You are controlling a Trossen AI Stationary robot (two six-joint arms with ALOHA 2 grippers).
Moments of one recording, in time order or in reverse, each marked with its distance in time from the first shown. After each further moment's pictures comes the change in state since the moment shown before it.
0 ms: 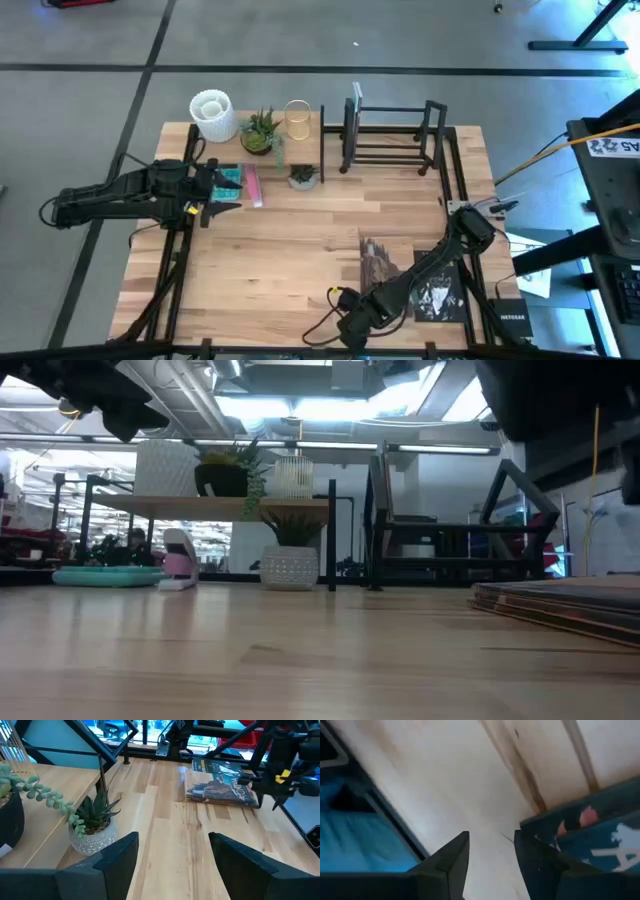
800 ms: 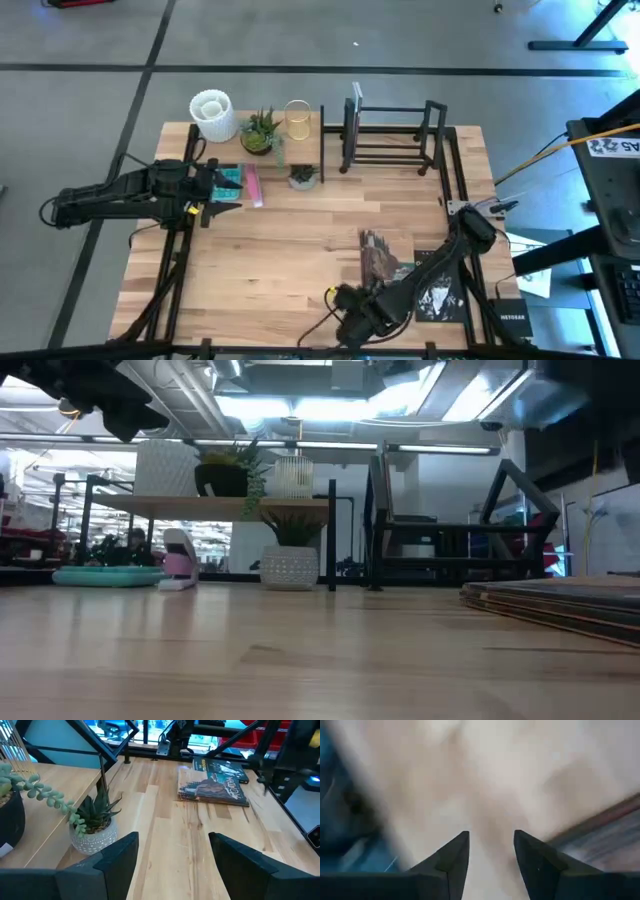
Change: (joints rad) left arm 0.000 0.003 0.000 0.000 -0.003 0.000; right arm 0.000 -0.002 0.321 -0.402 0.582 -0.115
